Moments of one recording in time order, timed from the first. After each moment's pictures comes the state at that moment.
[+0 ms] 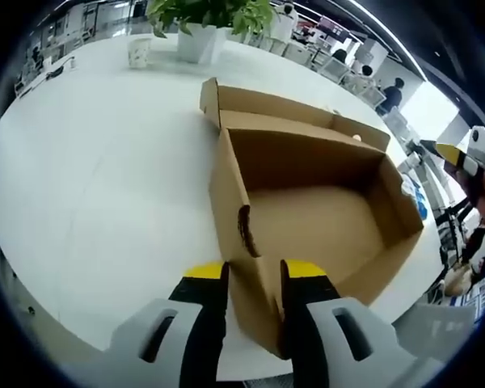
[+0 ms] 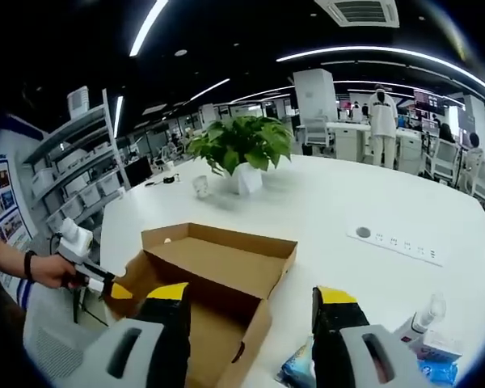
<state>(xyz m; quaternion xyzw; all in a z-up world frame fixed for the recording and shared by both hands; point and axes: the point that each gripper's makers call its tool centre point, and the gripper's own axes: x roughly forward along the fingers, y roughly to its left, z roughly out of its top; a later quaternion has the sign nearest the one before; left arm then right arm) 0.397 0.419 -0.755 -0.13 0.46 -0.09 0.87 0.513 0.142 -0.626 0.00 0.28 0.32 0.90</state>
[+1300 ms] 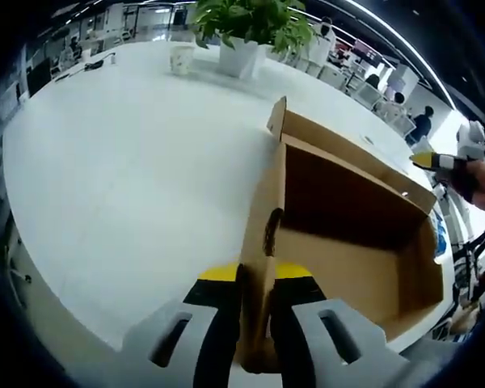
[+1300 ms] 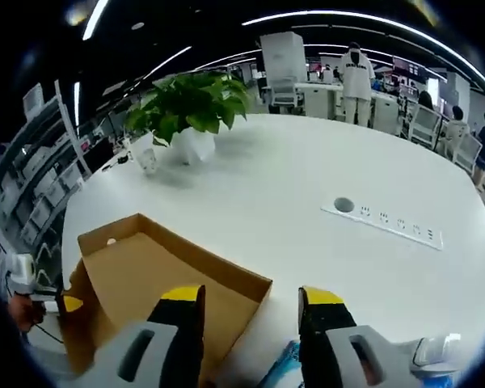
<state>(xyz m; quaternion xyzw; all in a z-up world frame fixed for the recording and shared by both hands) 0.402 0.439 -0.756 -0.16 0.42 0.01 0.89 0.589 0.135 -0.695 -0.01 0.40 0.23 0.89</state>
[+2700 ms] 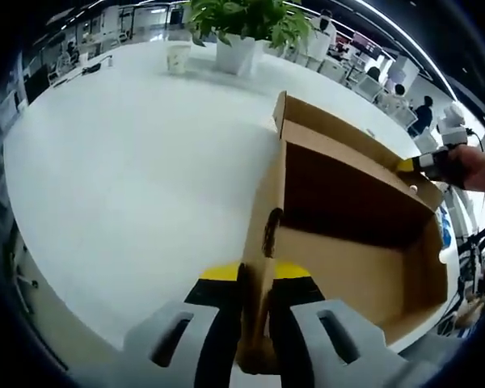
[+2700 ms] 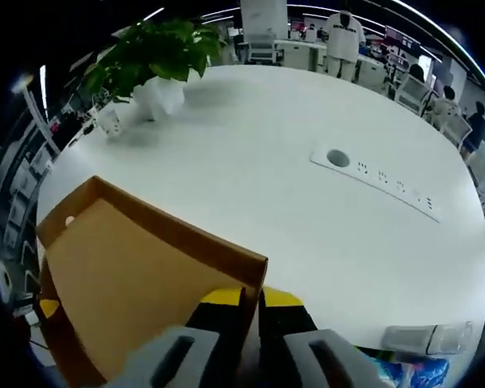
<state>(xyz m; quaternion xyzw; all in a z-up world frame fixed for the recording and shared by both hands) 0.402 0.439 -0.756 -0.14 0.43 0.01 0.89 0.588 0.130 -0.735 -0.05 0.50 0.16 0.85</state>
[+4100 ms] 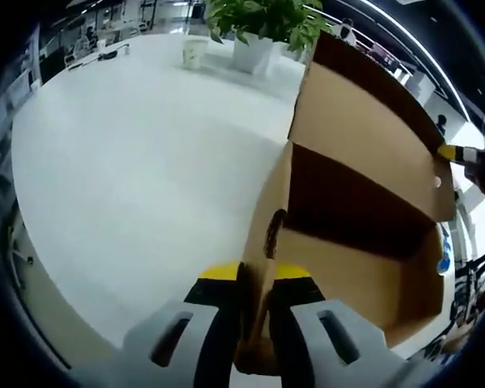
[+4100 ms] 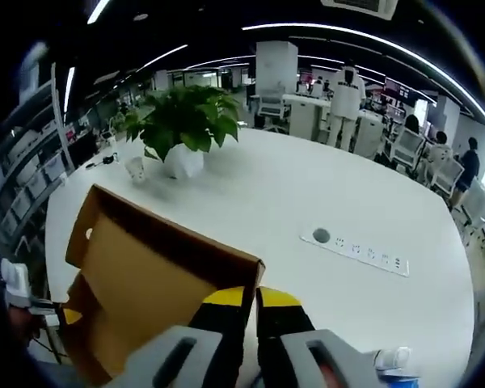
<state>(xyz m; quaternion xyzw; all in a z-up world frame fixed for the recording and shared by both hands) 0.410 0.434 -0.757 -0.18 0.43 0.05 0.88 0.594 0.136 -0.628 -0.06 0.36 0.18 0.91</state>
